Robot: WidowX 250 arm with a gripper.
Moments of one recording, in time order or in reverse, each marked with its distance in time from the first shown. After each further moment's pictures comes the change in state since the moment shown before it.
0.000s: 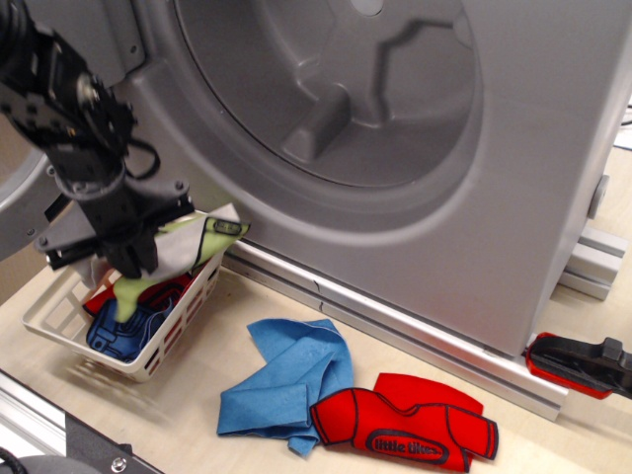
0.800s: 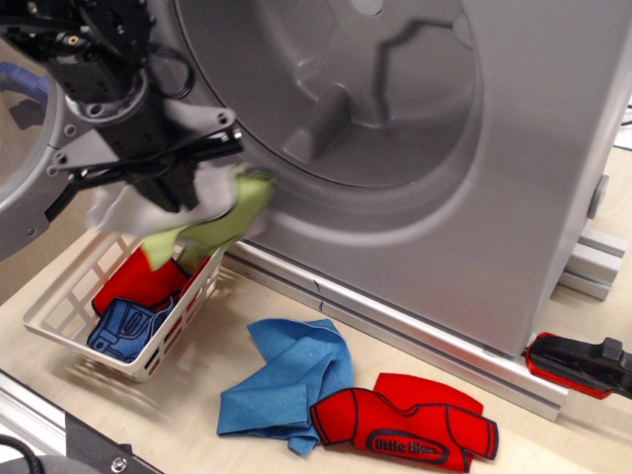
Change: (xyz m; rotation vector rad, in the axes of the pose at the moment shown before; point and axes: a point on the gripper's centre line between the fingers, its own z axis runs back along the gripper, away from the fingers) arm -0.016 -0.048 0.073 -0.181 -0.110 -0.323
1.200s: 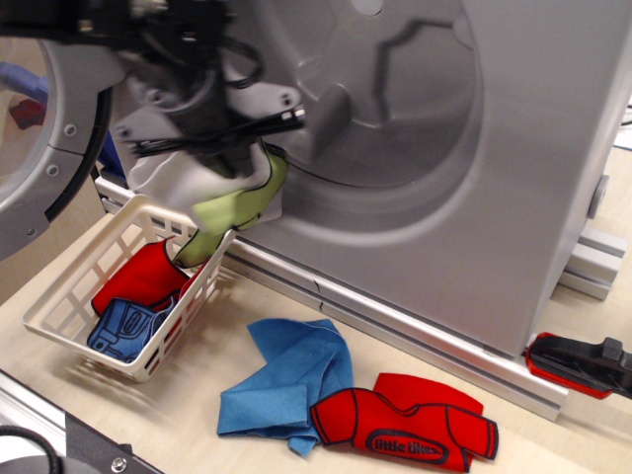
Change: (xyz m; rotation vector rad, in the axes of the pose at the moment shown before) arm 0.014 -0.044 -0.003 -0.052 -0.137 -0.057
